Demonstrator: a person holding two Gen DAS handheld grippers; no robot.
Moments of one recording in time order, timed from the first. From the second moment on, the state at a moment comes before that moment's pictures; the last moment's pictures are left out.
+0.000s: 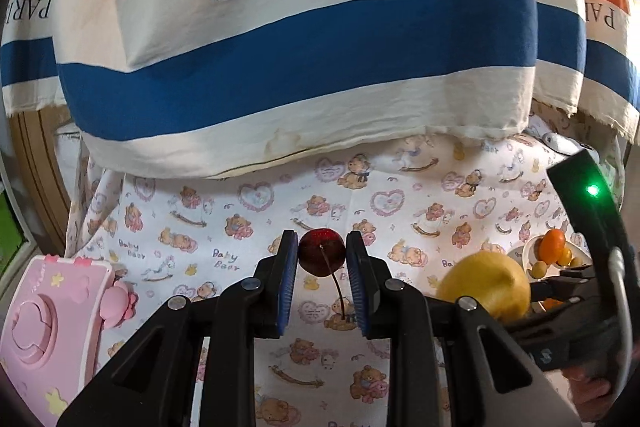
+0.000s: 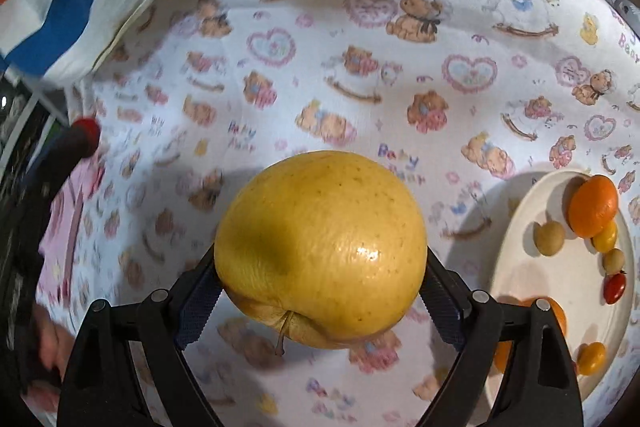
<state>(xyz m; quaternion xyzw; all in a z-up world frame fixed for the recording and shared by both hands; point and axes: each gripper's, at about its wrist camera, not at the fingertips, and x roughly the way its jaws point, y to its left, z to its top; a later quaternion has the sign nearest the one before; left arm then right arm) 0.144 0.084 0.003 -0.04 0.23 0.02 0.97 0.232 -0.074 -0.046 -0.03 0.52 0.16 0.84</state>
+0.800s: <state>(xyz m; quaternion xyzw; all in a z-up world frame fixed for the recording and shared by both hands) 0.113 0.051 0.027 -0.01 0.20 -0.03 0.98 0.166 -0.148 0.024 0.00 0.45 0.21 0.87</state>
